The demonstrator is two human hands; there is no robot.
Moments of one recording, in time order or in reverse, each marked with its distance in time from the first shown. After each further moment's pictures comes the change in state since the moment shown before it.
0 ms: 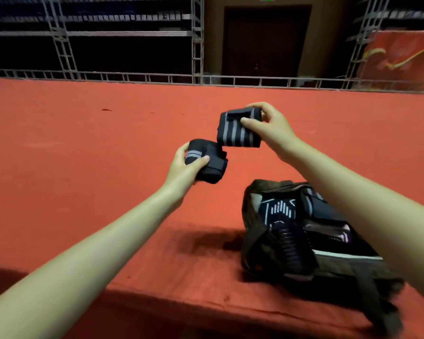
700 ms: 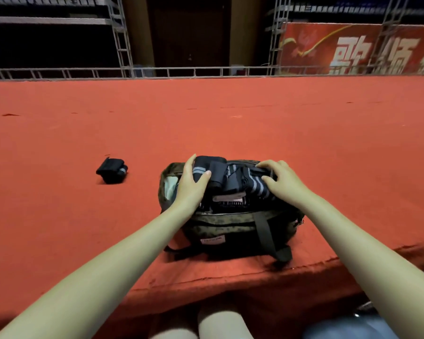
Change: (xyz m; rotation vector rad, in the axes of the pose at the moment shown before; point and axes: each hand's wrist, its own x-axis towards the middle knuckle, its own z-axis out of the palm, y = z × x) left_hand -0.067 -0.038 0.180 0.210 -0.238 0.065; right_hand -0.182 0.097 -0.177 -0.662 0.048 0.303
